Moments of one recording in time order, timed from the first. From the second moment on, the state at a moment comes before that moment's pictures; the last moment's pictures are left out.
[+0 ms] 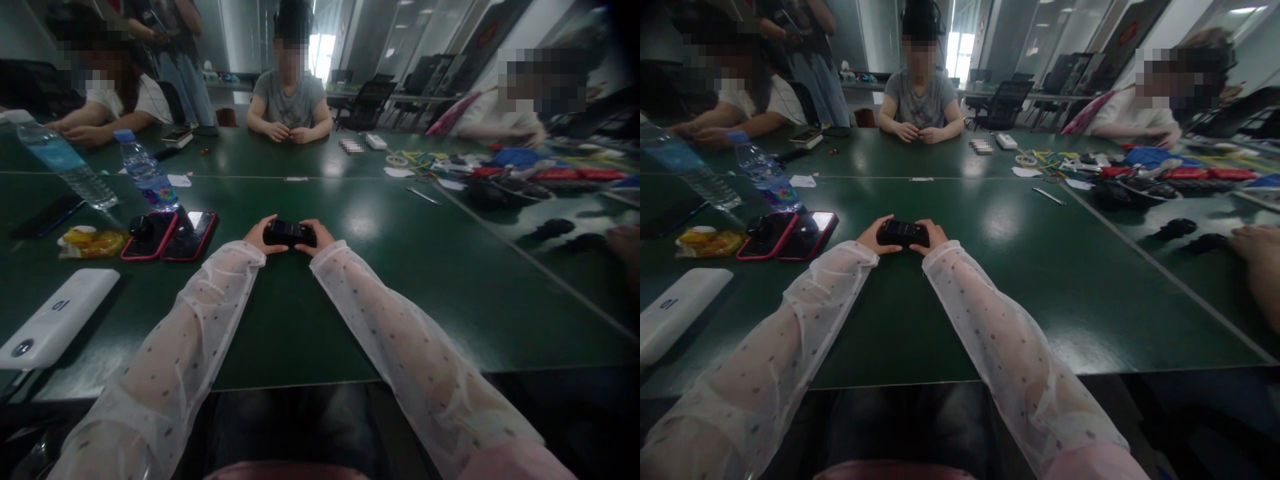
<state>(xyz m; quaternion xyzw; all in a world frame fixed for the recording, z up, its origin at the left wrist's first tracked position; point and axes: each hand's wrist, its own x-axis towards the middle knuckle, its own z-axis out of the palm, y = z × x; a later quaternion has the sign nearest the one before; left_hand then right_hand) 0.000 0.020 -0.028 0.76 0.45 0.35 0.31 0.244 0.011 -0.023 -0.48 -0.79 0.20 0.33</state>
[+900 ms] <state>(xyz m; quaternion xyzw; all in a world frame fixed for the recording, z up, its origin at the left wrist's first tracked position) 0.005 0.013 -0.010 0.76 0.46 0.33 0.33 0.241 0.006 -0.024 -0.41 -0.70 0.41 0.42</state>
